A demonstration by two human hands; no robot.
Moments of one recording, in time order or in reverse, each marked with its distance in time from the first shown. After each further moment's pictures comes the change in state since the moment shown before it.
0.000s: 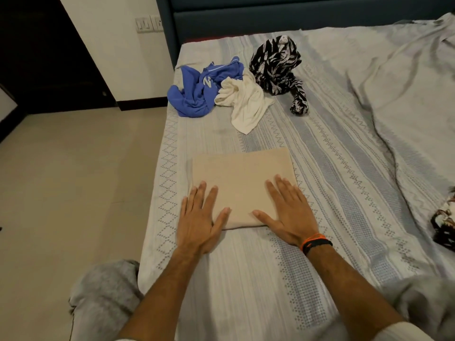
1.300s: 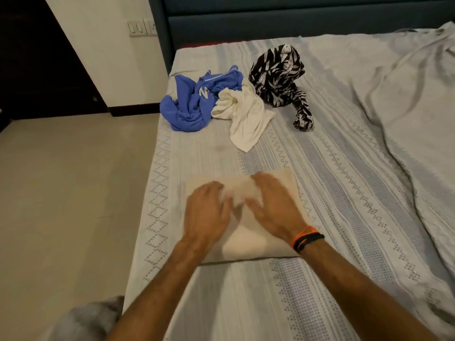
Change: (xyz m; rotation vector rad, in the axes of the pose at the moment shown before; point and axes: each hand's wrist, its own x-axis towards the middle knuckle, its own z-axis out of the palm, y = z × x) left_hand 0.094 0.035 -0.044 -0.244 0.115 -0.010; right_hand 0.094 -0.034 -0.042 0.251 0.119 -0.074
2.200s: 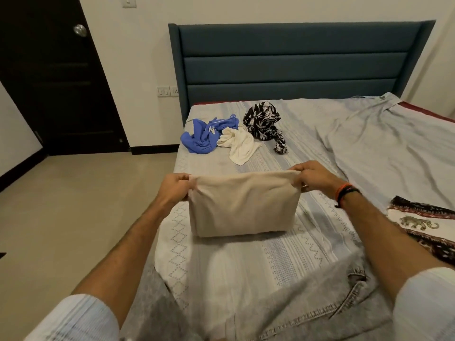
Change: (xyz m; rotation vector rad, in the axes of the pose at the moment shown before) left_hand -0.107 0.009 -0.149 -0.703 -0.012 -0.327; right_hand -0.128 -0.018 -0.176 0.536 -0.108 0.347
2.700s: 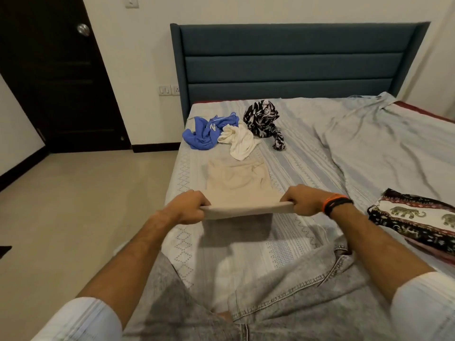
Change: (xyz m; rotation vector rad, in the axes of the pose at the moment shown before) left_hand -0.052 -0.011 0.004 1.044 -0.463 0.364; right_hand -0.050 0.011 0.035 -0.947 -0.337 -0.180
